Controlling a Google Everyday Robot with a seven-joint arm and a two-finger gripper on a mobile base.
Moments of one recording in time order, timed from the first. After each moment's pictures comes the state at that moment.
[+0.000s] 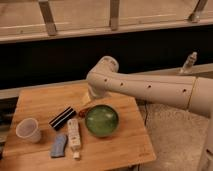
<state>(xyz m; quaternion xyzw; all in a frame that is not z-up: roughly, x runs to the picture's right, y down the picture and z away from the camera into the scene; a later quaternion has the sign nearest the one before) -0.049 0.053 0.731 -0.22 0.05 0.55 0.80</state>
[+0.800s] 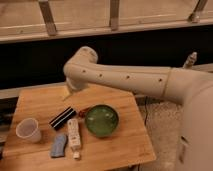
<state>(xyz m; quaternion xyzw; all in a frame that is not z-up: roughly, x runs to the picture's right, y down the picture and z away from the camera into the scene) -0.182 0.010 0.704 -0.25 -0.06 0.47 0.85</state>
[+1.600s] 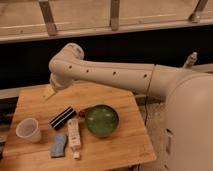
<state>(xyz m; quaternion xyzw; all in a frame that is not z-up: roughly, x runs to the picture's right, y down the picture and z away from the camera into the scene) -0.228 0.008 0.691 -0.28 -0.09 0.44 0.85</state>
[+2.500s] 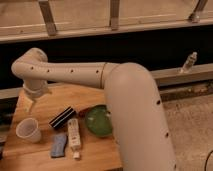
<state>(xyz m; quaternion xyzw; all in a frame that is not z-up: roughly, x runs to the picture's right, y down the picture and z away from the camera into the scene) -0.337 0.070 0.718 -0.35 -0.04 0.28 0.89</state>
